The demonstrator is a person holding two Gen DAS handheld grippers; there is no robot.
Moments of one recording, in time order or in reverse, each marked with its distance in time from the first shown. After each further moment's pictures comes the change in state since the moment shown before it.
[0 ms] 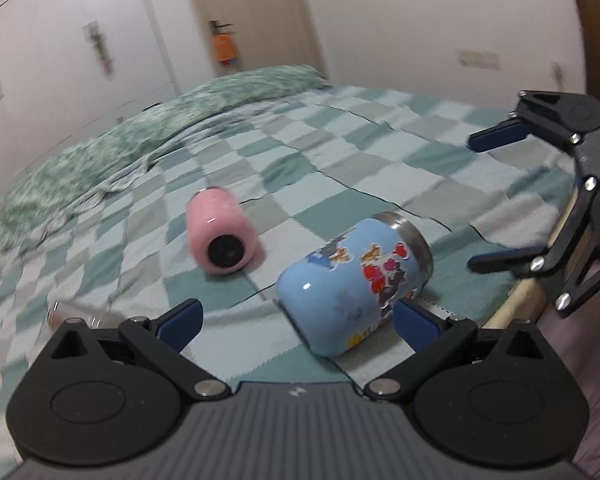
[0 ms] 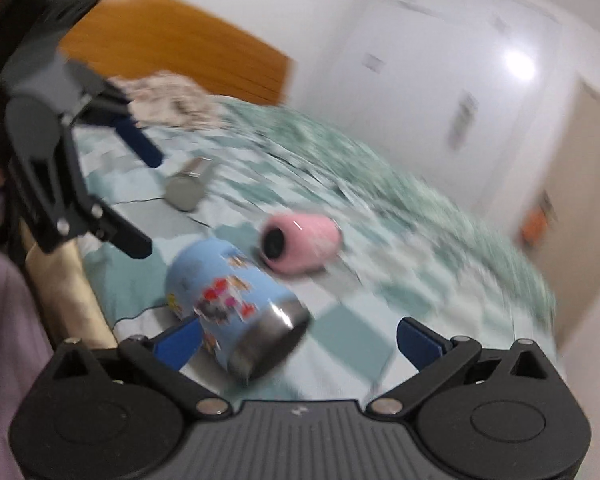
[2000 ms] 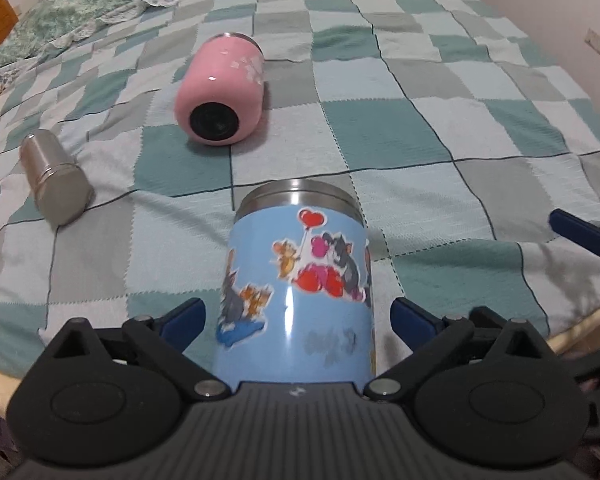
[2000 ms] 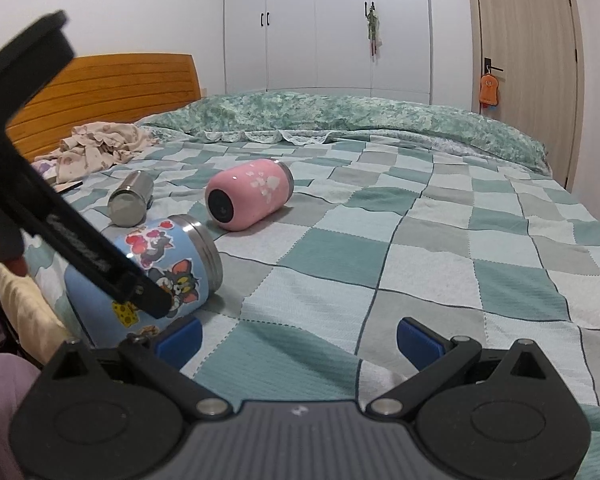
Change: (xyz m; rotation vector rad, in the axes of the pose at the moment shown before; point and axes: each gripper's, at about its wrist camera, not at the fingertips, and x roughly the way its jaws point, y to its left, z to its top) left arm 0.098 -0.012 0.035 -0.439 0.492 0.080; right arm 0.042 -0.036 -0.050 0.423 0.071 0.018
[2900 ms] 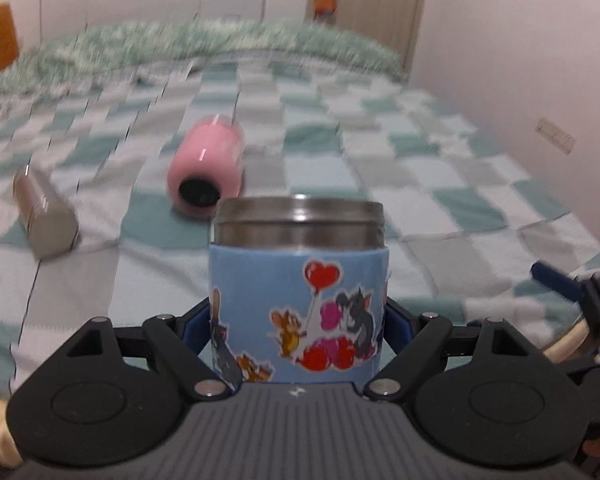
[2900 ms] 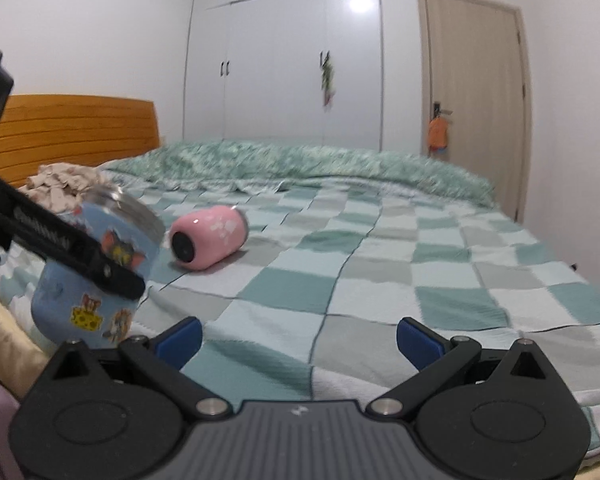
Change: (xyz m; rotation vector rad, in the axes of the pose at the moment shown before) left arm -0.044 0.010 -0.035 -0.059 -0.375 -0.161; right arm -0.039 0.002 -0.022 0.027 -0.184 -0.157
